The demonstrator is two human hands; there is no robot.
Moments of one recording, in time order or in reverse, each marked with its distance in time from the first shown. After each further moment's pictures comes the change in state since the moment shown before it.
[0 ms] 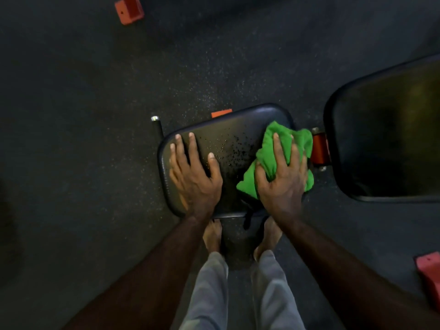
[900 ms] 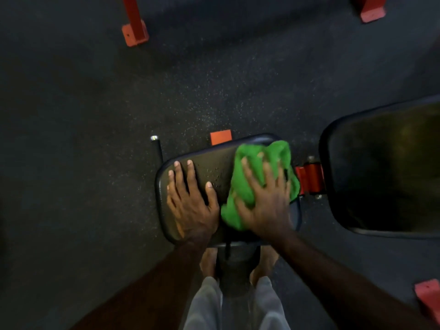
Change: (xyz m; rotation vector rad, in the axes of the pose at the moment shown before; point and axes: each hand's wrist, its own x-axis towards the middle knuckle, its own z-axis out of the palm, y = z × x) left_hand -0.002 -0.001 0.008 0.113 0.034 -0.008; right_hand 0.023 -0.019 0.001 -0.150 -0.042 -0.298
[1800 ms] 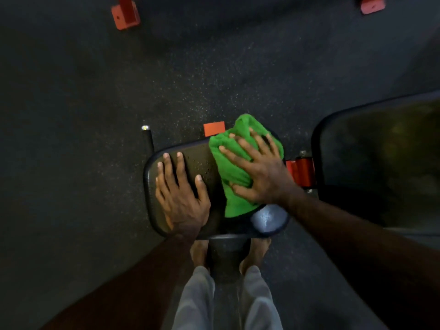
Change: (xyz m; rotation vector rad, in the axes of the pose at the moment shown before) left_hand -0.002 0.002 -0.002 -0.003 -0.012 -0.002; right_hand 0.061 0.039 -0.023 -0.182 -0.146 -0.503
